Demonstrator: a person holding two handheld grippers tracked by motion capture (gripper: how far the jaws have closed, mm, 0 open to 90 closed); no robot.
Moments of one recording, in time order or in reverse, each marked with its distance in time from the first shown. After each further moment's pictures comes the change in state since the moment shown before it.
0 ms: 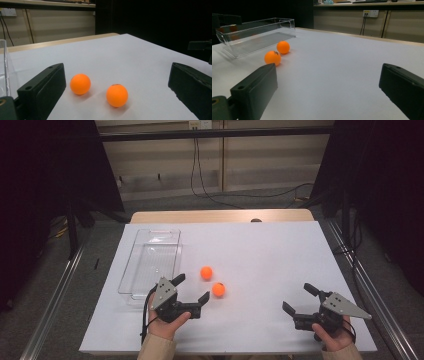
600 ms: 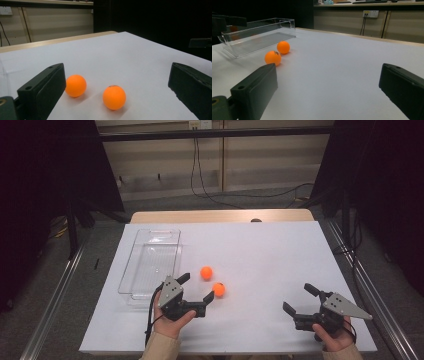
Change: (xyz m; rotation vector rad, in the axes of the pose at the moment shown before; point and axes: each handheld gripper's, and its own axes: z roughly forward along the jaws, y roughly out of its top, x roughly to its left) left arm -0.005 -0.001 0.013 0.013 -0.006 0.007; right arm 0.000 0.000 0.000 -0.008 -0.003 0.004
